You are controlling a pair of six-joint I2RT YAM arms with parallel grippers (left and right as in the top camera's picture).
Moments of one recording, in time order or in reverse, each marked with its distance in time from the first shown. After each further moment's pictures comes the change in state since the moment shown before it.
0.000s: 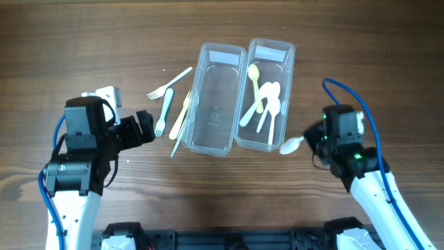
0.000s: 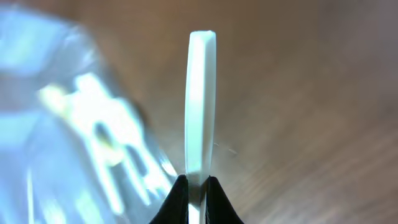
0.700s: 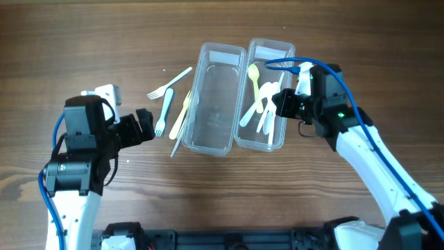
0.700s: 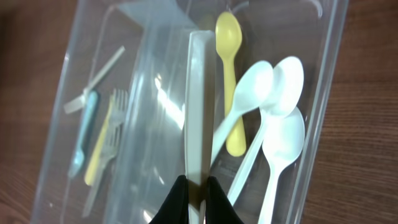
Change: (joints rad) left arm 0.000 0.001 0.000 0.024 0.000 0.000; right arm 0.043 0.340 0.243 0.203 -0.389 -0.644
